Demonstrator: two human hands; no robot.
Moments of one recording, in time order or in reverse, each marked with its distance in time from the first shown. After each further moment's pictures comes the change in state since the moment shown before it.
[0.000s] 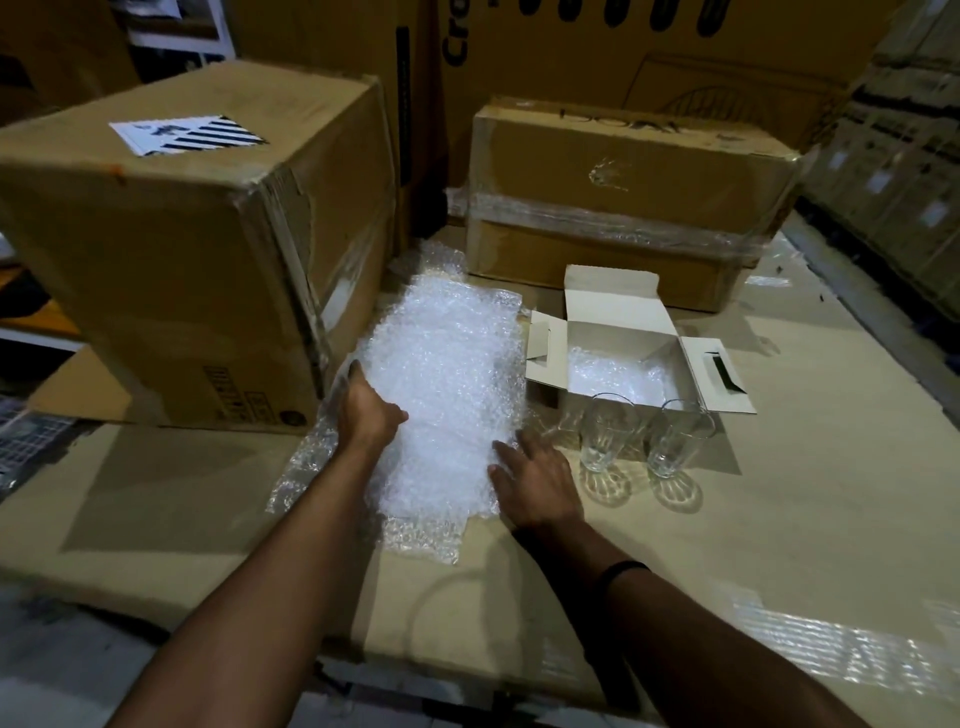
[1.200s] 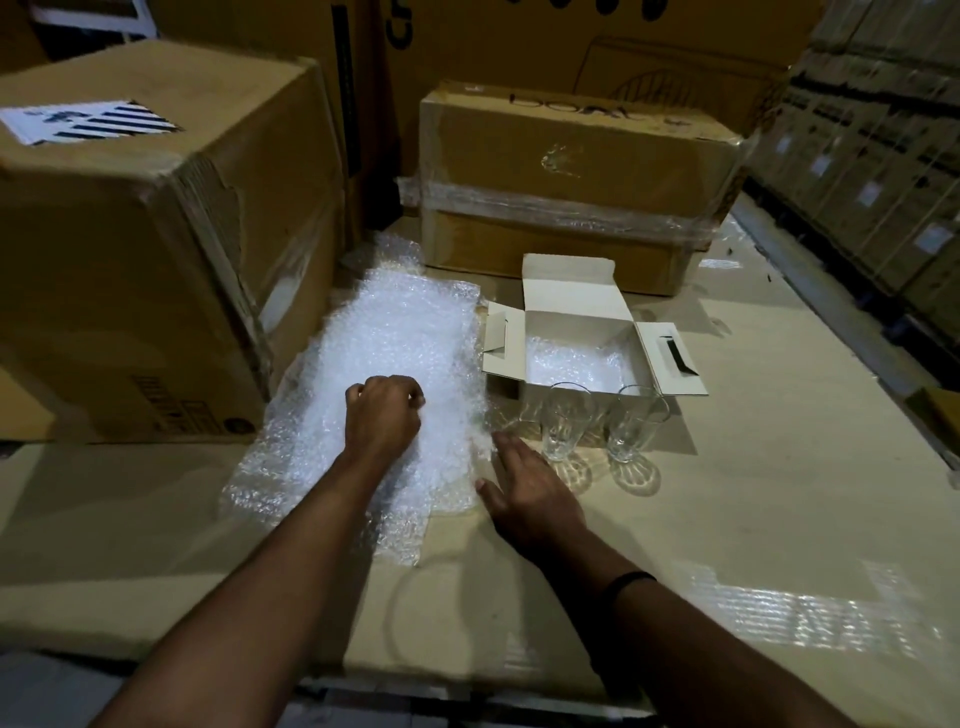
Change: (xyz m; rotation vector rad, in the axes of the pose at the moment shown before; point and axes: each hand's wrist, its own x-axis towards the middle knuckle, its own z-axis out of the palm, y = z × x) left_hand -0.030 0.009 0.048 0.630 -0.010 0.660; right_hand -0.031 0.032 -0.019 0.143 -0.004 -0.002
